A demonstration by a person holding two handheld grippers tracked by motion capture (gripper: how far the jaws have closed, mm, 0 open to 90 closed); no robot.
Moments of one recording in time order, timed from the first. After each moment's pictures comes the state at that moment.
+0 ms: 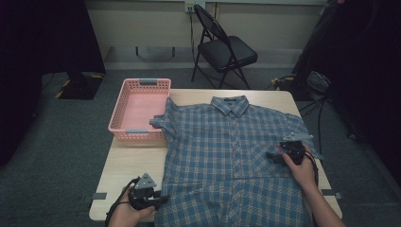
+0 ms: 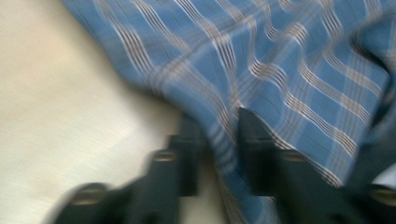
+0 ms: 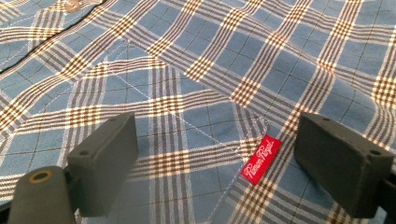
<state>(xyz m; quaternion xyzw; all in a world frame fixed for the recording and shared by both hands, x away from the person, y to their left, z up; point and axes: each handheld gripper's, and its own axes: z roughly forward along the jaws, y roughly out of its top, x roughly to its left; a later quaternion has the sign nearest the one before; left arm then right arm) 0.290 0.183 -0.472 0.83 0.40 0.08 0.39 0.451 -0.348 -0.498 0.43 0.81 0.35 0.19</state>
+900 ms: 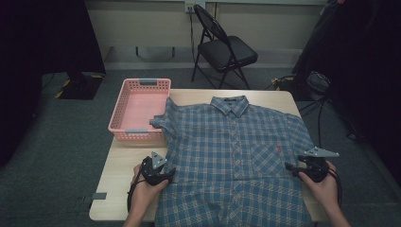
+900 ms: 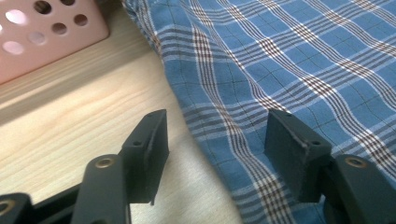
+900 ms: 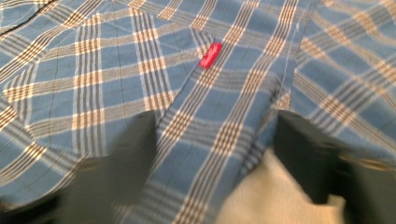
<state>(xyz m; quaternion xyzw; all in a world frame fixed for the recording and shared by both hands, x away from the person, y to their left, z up) 0.356 0.153 -0.494 0.80 0.43 0.21 0.35 0.380 -0.389 -0.483 0.49 0.78 0.34 0.22</state>
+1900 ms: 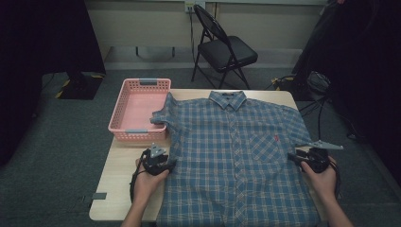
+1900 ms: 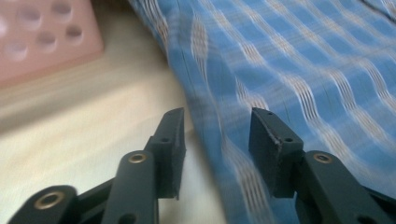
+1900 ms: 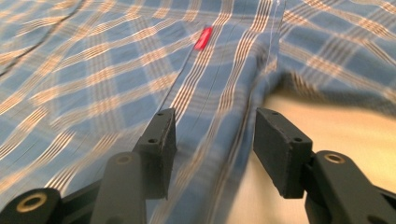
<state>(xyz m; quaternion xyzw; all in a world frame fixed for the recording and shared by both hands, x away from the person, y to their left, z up) 0.373 0.161 -0.494 0.77 0.47 0.17 0.39 0.406 -0.408 -0.488 0.52 0.74 0.38 0.20</state>
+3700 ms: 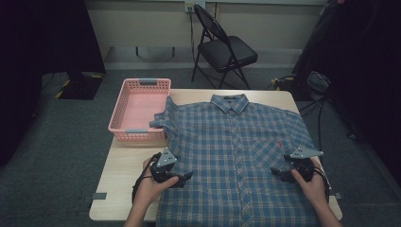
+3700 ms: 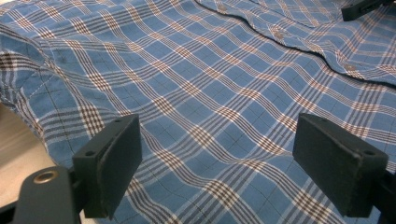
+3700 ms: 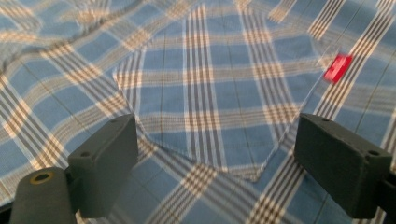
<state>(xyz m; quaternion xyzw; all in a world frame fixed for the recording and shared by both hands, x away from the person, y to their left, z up) 0.355 0.129 -0.467 0.82 0.33 0.14 0.45 0.392 -0.357 -0.497 0.39 0.83 0.37 0.17</state>
